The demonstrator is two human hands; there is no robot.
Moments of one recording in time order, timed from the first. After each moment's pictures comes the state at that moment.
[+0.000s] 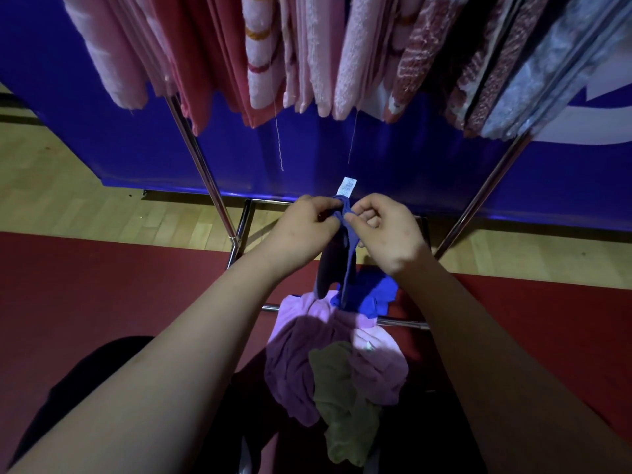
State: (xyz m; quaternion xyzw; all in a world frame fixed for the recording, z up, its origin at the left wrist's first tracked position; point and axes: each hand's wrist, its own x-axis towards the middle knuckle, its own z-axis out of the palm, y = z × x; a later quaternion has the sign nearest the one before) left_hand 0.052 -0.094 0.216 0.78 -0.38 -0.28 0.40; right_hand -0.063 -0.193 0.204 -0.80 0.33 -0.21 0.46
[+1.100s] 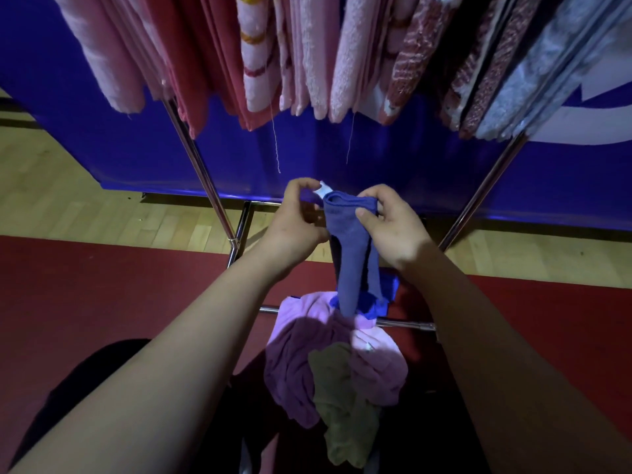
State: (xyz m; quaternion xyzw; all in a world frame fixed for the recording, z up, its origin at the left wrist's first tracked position) left_hand 0.054 -0.091 0.210 0.71 -0.28 -0.35 0.54; right_hand -0.065 -0.206 0.206 -0.78 0.32 -0.18 0.51
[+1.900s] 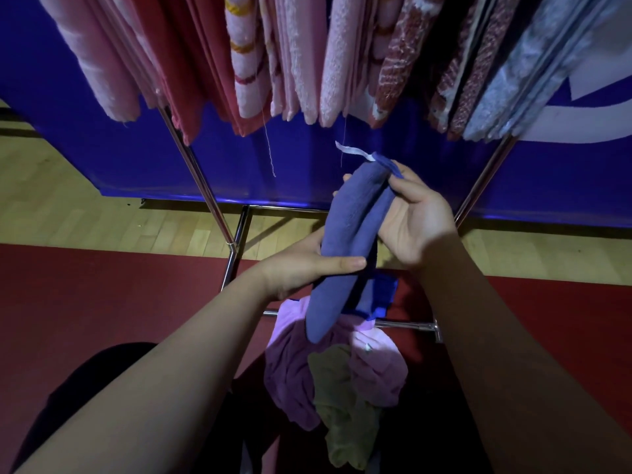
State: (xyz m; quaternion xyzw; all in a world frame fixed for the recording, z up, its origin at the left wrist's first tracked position) left_hand 0.035 -0.082 0.198 0.56 -0.36 -0.56 0.49; right_hand -0.079 -0.208 0.245 -0.33 0.17 -0.27 0.89
